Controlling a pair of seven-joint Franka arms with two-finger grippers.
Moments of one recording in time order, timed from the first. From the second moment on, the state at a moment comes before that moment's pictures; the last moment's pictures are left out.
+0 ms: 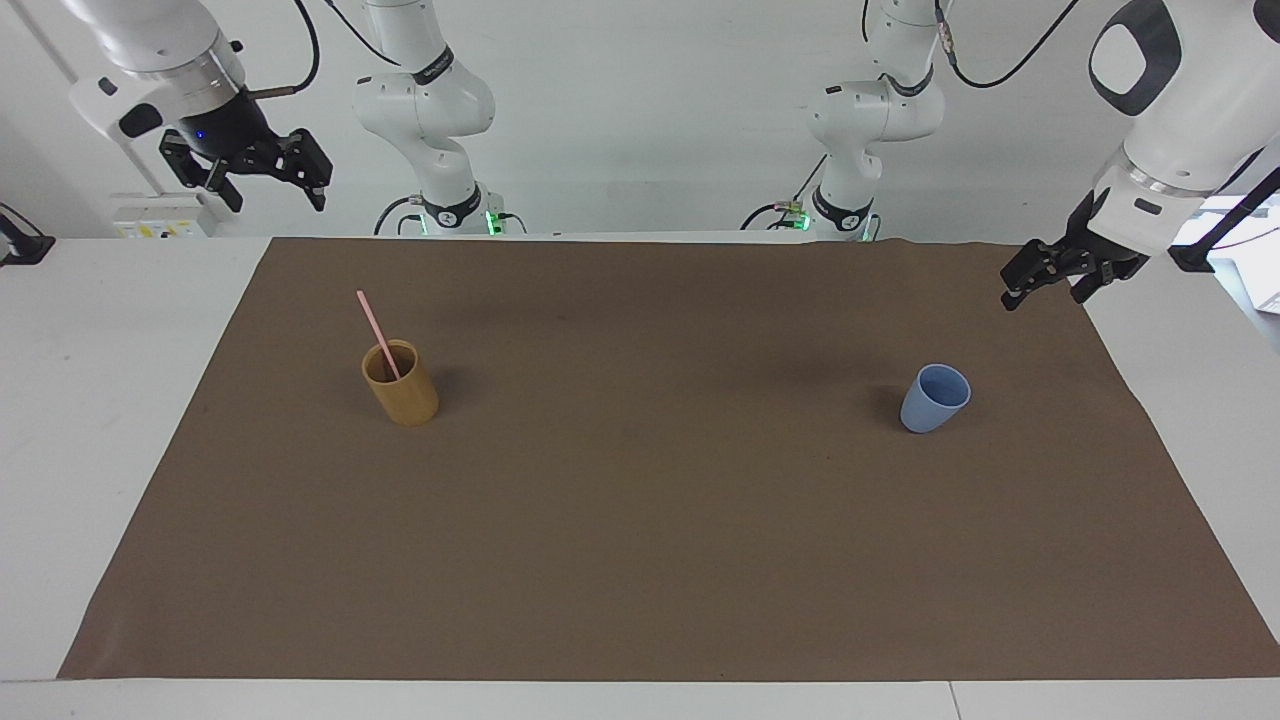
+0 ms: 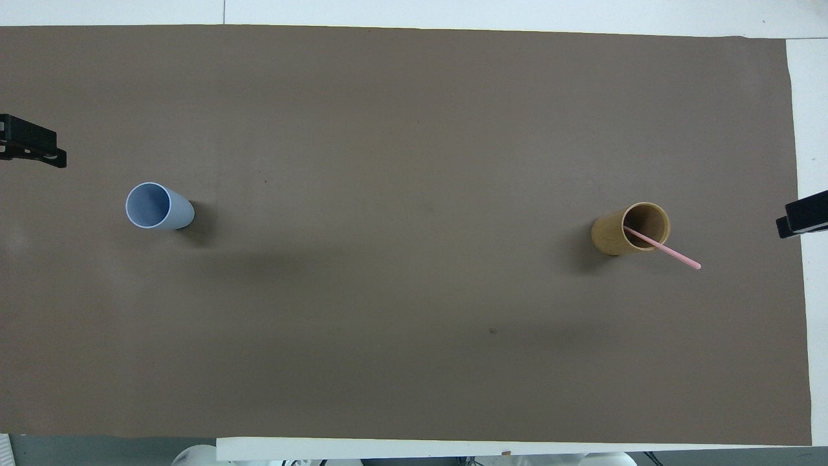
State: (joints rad) left arm -0.04 0.03 -0.02 -1.57 -0.01 1.57 -0.07; right arm -0.01 -0.07 -0.04 -1.50 -0.05 1.29 -0.09
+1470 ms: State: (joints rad) left arm -0.04 0.03 -0.02 -1.57 -0.01 1.57 -0.07; right arm -0.01 -0.10 -0.04 -1.55 -0.04 1.32 -0.09
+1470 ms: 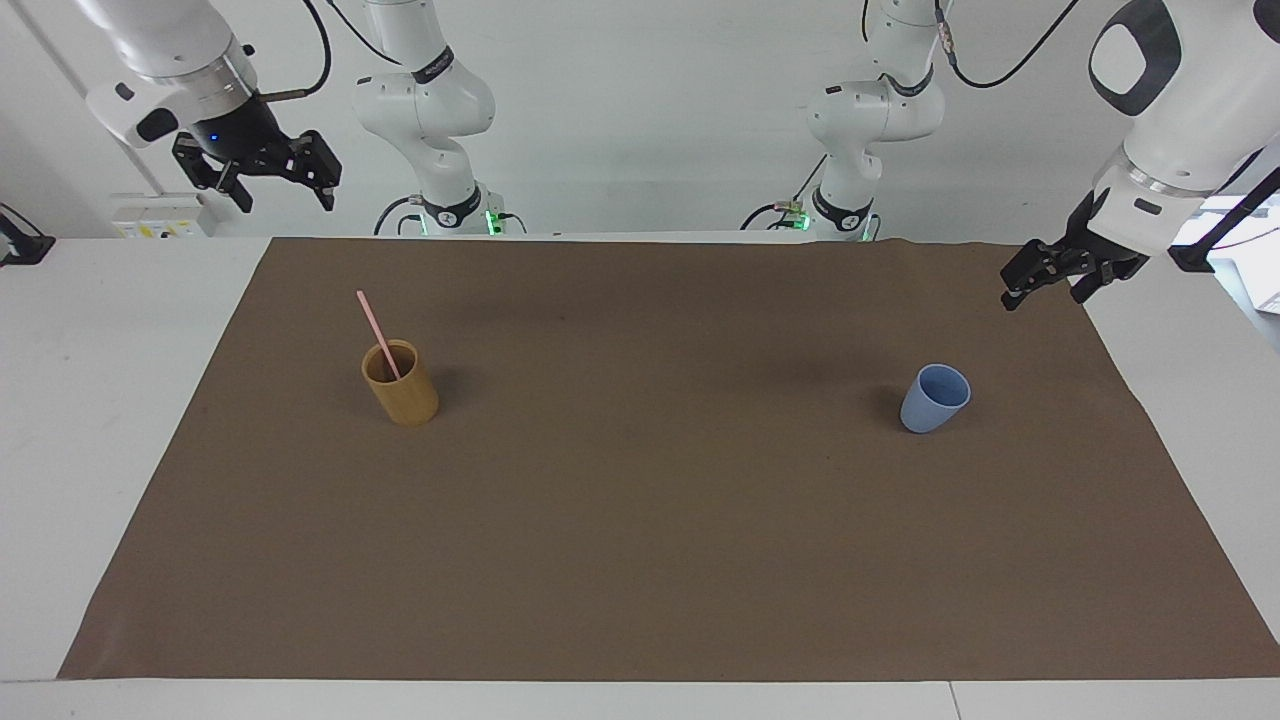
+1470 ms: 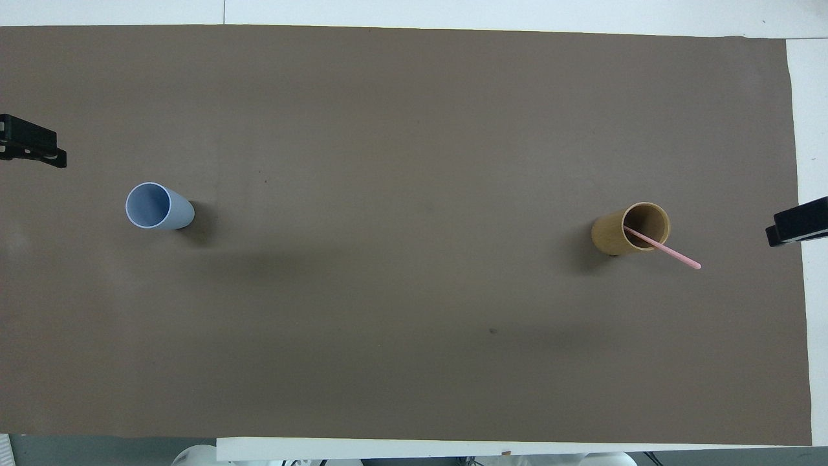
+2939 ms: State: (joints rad) left arm -0.04 0.03 -0.02 -1.57 -0.01 1.57 -0.07; right arm 0.02 -0.03 -0.03 -2.10 0.01 1.88 -0.29
